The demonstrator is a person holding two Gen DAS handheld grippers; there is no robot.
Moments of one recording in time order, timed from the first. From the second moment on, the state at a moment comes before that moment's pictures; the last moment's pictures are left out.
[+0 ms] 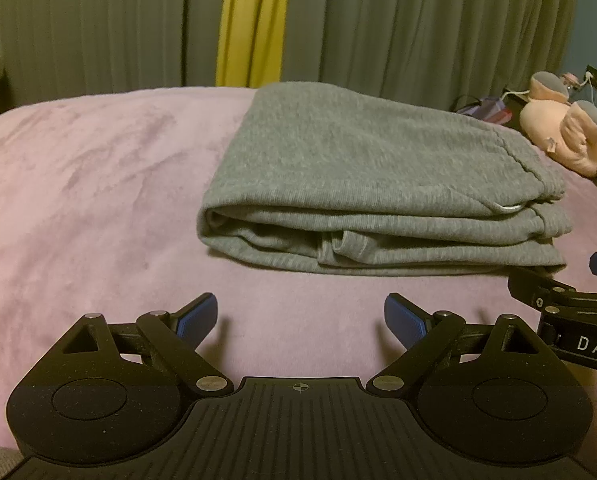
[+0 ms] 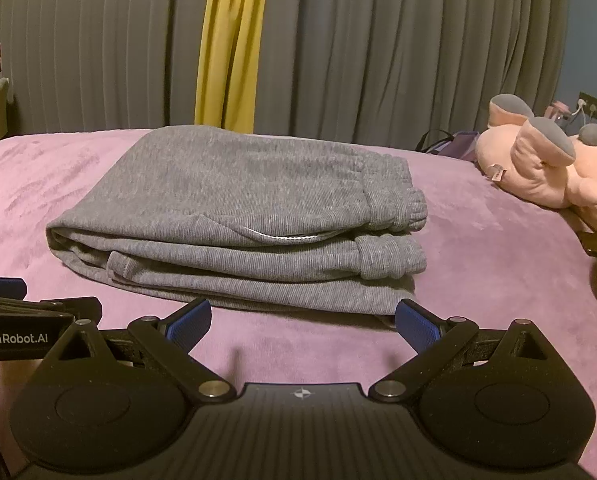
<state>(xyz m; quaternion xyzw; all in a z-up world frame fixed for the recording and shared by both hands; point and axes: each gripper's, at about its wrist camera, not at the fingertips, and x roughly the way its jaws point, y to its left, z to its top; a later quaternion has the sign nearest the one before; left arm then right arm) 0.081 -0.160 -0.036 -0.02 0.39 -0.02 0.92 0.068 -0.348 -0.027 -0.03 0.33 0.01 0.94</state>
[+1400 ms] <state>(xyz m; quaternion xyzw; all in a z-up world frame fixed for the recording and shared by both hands) 0.080 -0.159 -0.038 -0.01 0.39 -0.02 0.92 0.068 -0.348 -0.028 -0.03 0.34 0.01 0.94</state>
